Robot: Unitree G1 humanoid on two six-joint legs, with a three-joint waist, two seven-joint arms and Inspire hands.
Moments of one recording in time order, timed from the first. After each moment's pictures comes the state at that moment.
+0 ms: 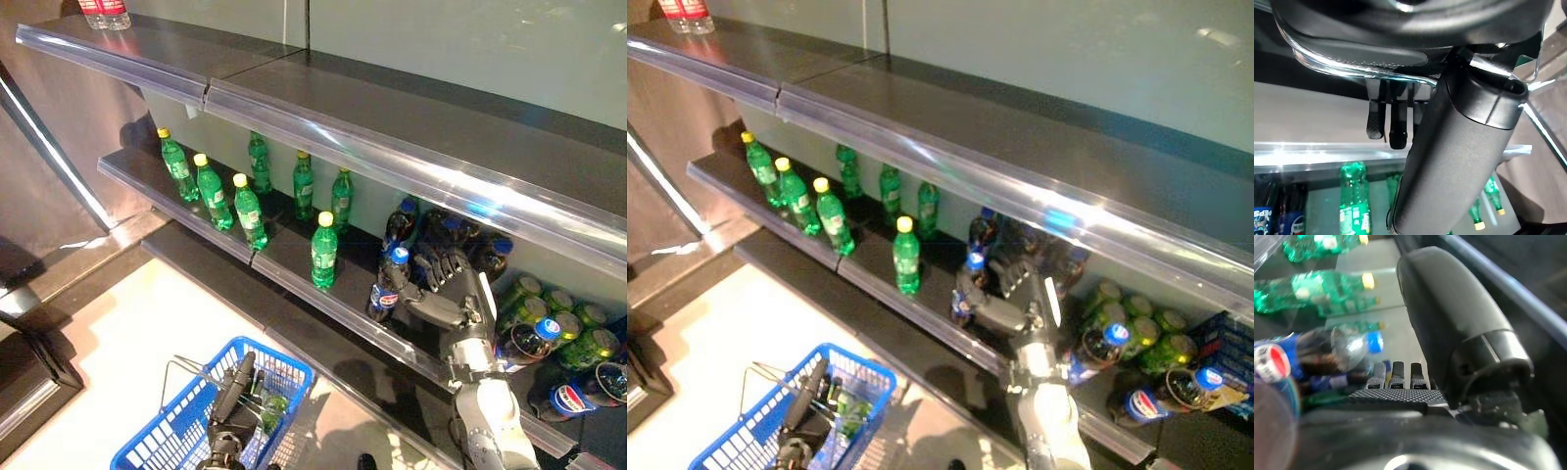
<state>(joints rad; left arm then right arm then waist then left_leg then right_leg) 0.29 0.11 -0.09 0.53 -1.48 -0.14 -0.32 0.17 -0.28 0.14 -0.06 0.42 -0.35 -0.12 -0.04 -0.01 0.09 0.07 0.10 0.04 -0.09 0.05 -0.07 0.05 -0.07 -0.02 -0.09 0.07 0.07</state>
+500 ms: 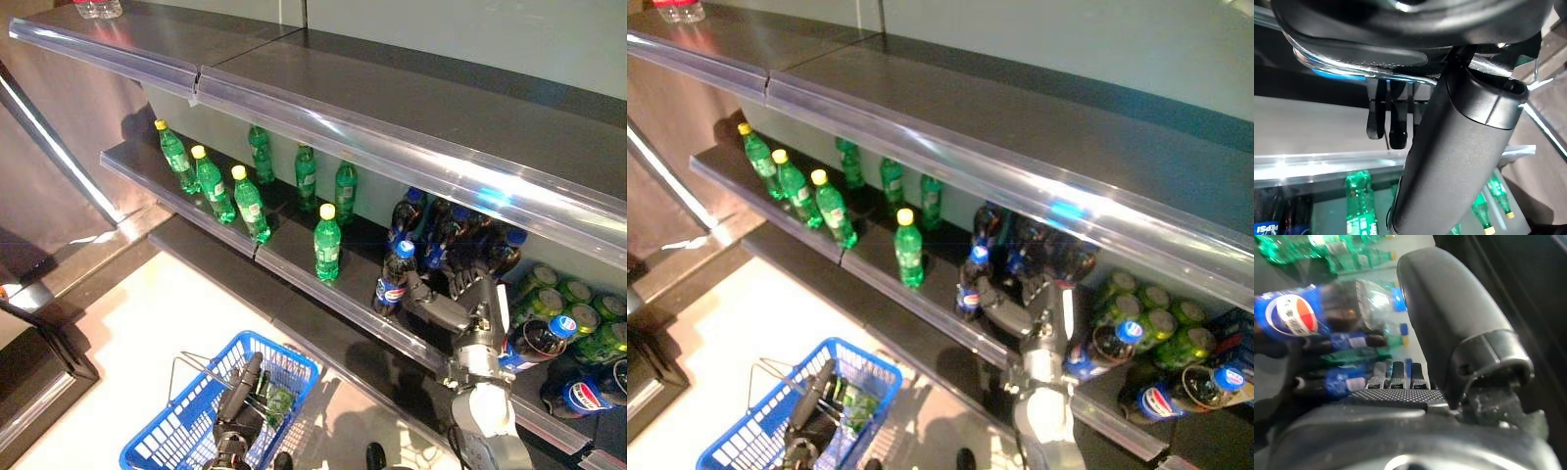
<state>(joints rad) 0.28 0.11 -0.15 0.53 -1.48 -0.18 -0.32 0.17 -0.28 0.18 0.00 0.34 -0.38 -0.32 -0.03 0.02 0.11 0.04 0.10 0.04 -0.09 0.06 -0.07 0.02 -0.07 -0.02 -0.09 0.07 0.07</state>
